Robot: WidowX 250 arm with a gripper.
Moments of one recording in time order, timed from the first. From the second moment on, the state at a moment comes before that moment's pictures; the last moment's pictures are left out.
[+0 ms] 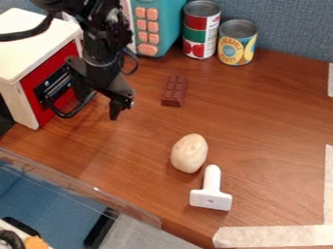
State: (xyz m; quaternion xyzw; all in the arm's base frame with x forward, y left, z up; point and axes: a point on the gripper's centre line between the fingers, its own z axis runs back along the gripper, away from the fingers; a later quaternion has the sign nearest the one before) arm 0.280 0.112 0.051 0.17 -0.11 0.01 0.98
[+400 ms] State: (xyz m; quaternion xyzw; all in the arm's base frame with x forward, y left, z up) arm 0.290 0.132 0.048 0.17 -0.10 0.02 0.98
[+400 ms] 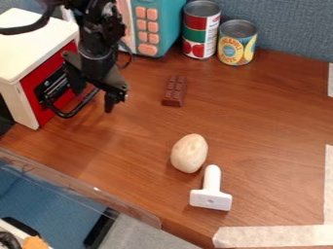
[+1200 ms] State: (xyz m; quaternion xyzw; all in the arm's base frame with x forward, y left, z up) arm 0.291 0.136 0.027 0.15 -0.06 0.04 0.99
